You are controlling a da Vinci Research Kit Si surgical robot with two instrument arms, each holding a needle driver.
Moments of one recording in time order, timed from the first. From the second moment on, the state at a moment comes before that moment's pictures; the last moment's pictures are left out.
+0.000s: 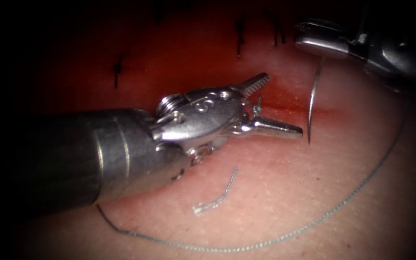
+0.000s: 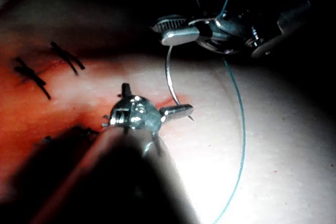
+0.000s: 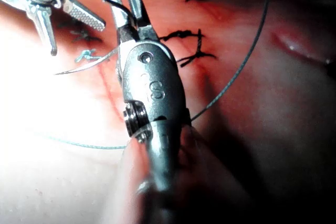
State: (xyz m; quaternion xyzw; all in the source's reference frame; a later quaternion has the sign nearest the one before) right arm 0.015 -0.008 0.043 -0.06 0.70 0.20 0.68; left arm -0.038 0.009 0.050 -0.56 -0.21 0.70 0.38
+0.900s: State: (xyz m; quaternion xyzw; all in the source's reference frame) right arm 0.019 -0.010 0.041 -0.05 0.71 0.16 0.68; left arm -0.038 0.008 0.051 -0.60 -0.34 0.62 0.37
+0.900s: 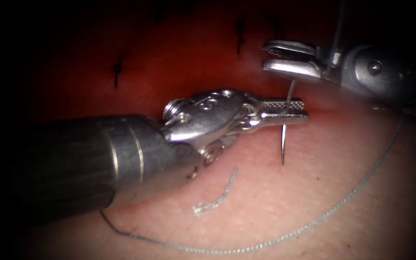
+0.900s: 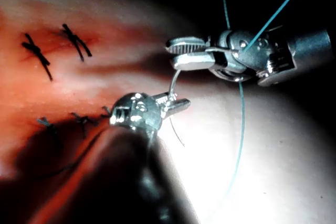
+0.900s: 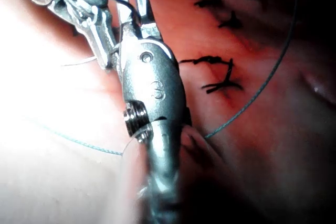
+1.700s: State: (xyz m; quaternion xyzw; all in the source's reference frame) right arm 0.019 -0.011 0.039 -0.04 0.69 0.18 0.70; left arm -0.036 0.008 0.050 -0.56 -0.47 0.53 0.44
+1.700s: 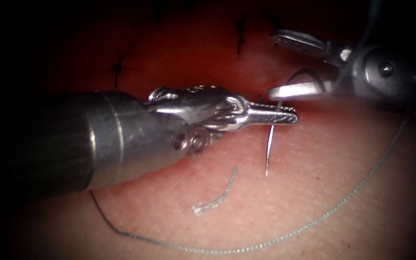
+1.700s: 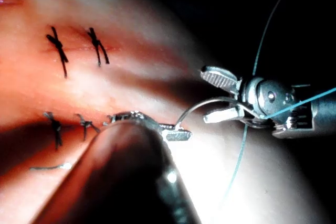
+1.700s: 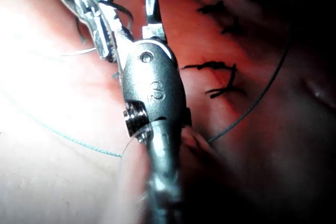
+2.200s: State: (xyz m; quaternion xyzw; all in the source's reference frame) right arm 0.018 -0.011 0.041 -0.03 0.64 0.25 0.72; left arm -0.036 0.008 0.049 -0.56 -0.47 0.53 0.44
